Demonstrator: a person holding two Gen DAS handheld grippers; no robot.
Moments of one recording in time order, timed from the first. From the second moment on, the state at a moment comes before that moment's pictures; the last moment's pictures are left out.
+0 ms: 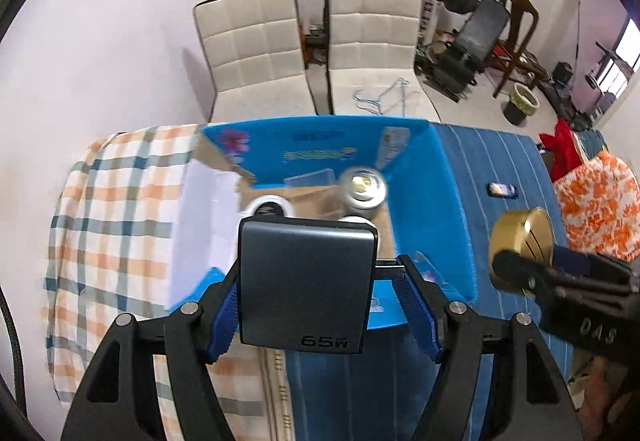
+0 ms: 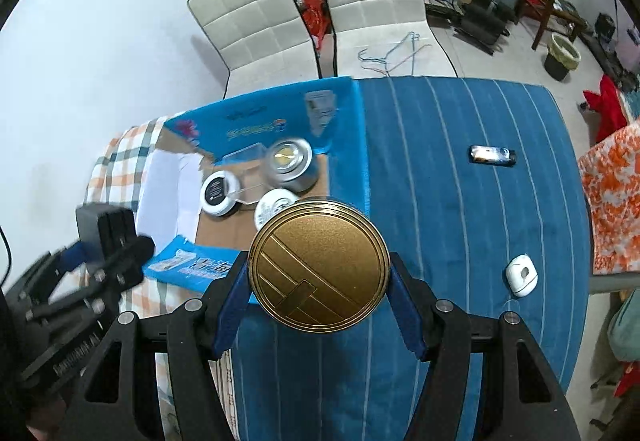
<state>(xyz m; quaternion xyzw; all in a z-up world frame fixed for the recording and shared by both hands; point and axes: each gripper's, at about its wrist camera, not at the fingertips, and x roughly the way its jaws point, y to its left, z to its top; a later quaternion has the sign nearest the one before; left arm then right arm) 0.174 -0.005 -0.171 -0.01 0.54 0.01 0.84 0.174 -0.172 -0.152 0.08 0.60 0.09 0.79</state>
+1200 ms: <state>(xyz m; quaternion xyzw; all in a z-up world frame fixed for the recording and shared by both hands) 0.244 0.086 -0.365 -0.07 0.72 -0.02 0.69 0.247 -0.087 -0.338 0.08 0.71 0.03 0.69</state>
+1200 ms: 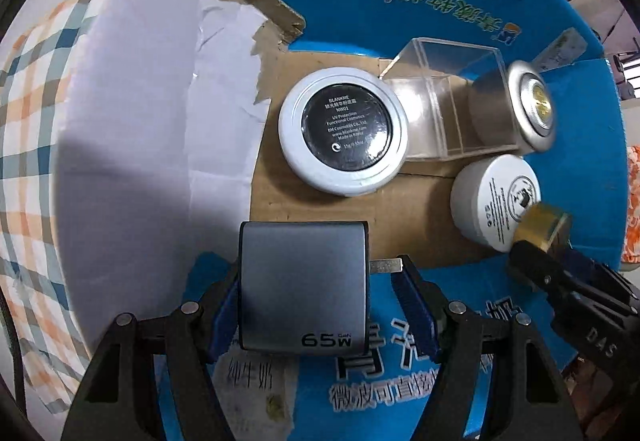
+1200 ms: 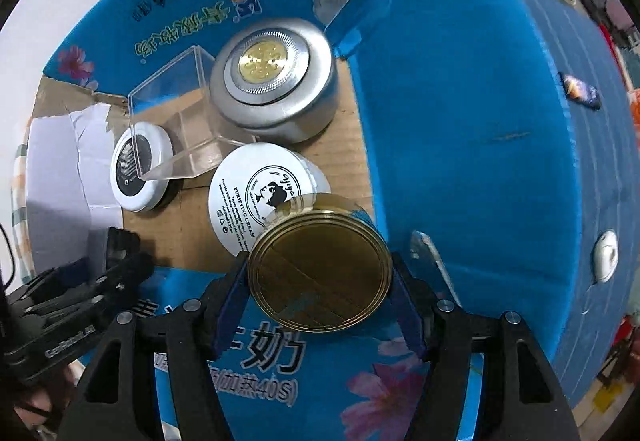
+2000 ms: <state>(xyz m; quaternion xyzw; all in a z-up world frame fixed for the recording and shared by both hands) 0.260 0.082 -0.337 -0.07 0.72 -0.01 0.69 0.229 -0.076 -0.311 0.00 0.71 0.04 0.70</state>
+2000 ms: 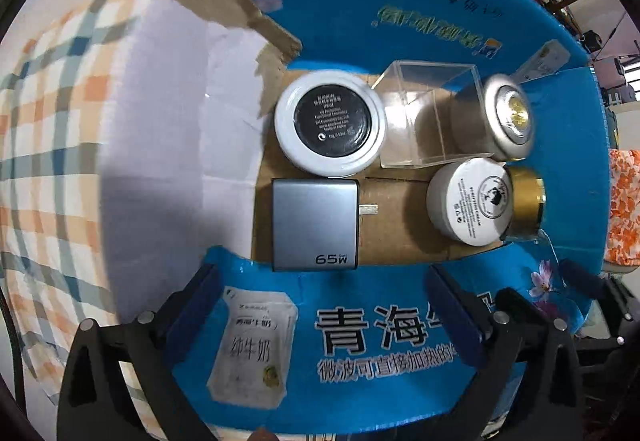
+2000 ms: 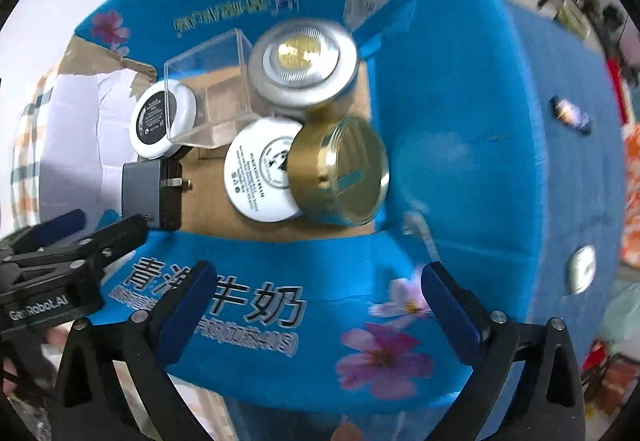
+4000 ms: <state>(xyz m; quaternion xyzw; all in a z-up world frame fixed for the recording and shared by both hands) 0.179 -0.102 -0.172 0.00 0.58 -0.07 0.81 0.170 -0.331 -0.218 0.08 0.65 -0.05 0.76</state>
